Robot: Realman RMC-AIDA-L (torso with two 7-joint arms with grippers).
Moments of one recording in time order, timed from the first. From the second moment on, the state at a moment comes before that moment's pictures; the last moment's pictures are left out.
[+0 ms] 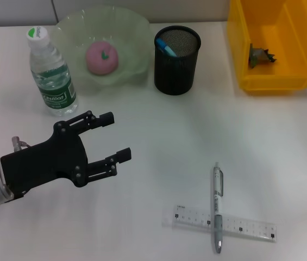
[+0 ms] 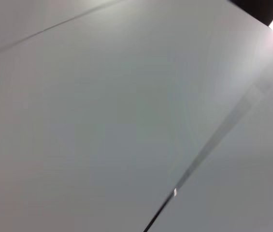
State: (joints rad) left arm -0.41 -2.06 0.65 0.34 1.82 1.72 -0.77; right arm 0.64 2.09 -1.17 -0.09 -0.18 -1.58 -0.46
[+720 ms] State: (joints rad) left arm -0.40 -2.06 0.65 0.33 1.82 1.76 -0.80; right arm 0.55 2.06 -1.31 -0.24 -0.41 -1.47 0.88
